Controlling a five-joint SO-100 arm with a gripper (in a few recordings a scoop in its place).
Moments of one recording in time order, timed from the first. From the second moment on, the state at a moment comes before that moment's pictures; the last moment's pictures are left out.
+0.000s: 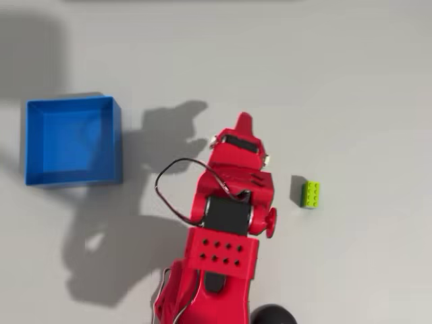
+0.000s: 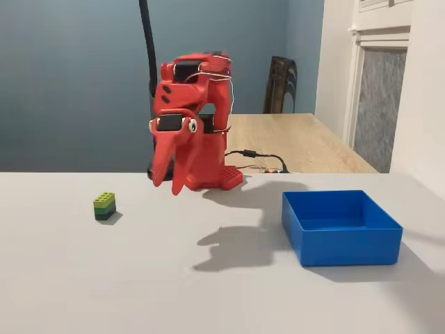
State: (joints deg) arm 17.1 142.6 150.6 46.2 13.9
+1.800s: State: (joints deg) arm 52.7 112.1 132.2 58.3 32.7
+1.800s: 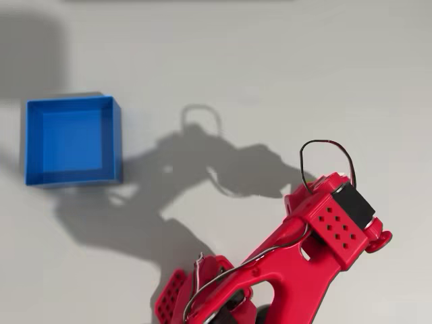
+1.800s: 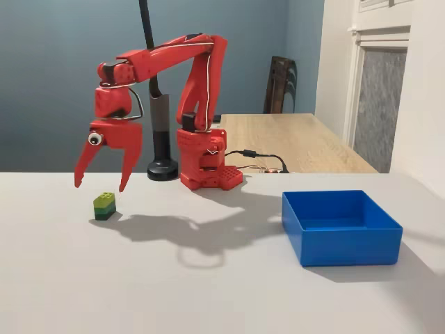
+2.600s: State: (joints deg) arm 51.9 103.9 136.5 47.0 33.4
